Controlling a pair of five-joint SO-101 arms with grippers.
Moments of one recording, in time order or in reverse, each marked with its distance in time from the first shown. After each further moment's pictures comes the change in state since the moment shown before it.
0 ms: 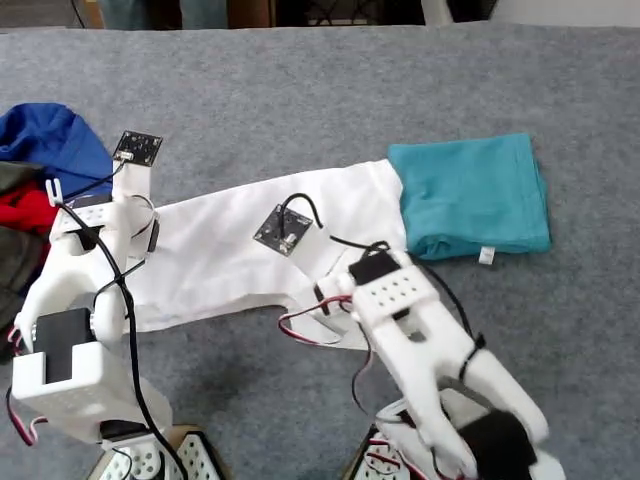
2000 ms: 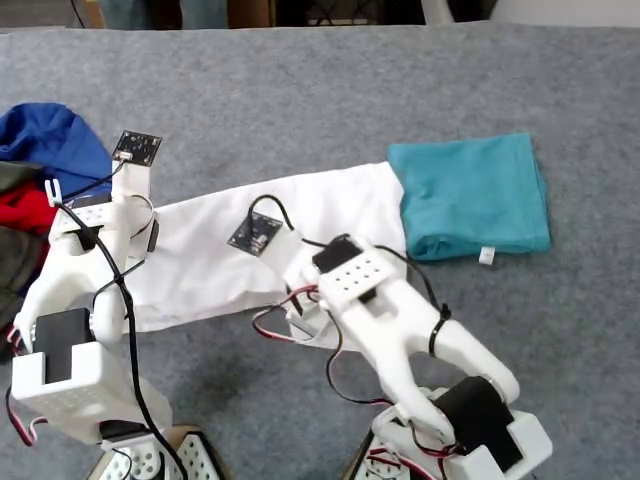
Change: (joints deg) left arm -0.2 0.0 0.0 0.0 0.1; right arm -7.5 8.2 -11.2 8.8 -6.3
